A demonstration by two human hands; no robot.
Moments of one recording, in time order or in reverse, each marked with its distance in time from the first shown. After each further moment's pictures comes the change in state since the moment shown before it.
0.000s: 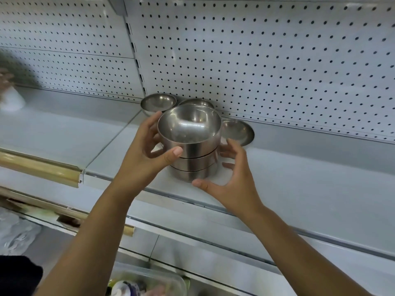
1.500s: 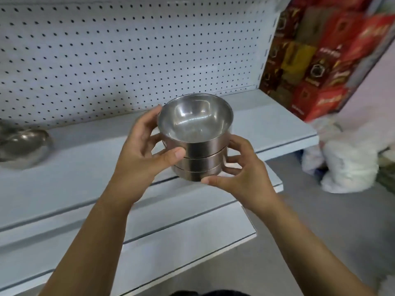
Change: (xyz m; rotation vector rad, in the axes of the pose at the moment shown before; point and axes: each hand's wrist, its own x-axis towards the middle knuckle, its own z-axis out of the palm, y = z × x) left_hand -0.074 0.130 0.391 -0.422 -0.515 0.085; right_hand -0.260 0.002 -0.361 -0.110 0.504 0.229
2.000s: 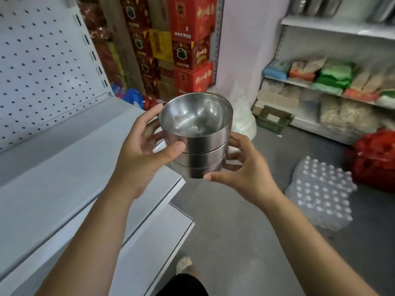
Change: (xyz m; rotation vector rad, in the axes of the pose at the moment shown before) left_hand 0.088 -0.035 0.303 -0.199 -0.552 -0.117; right_hand -0.083 0.065 -0.258 -0.140 0.555 0.238
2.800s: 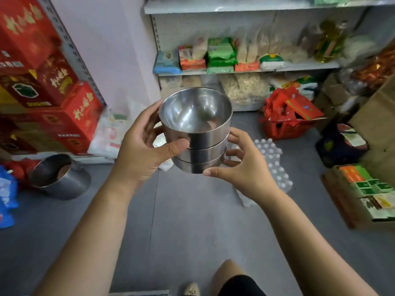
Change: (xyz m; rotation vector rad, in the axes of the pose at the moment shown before) left_hand 0.384 -0.123 0.248 -0.112 -0.623 0.029; right_hand 0.218 0.134 -0.208 -0.049 0.615 0.233
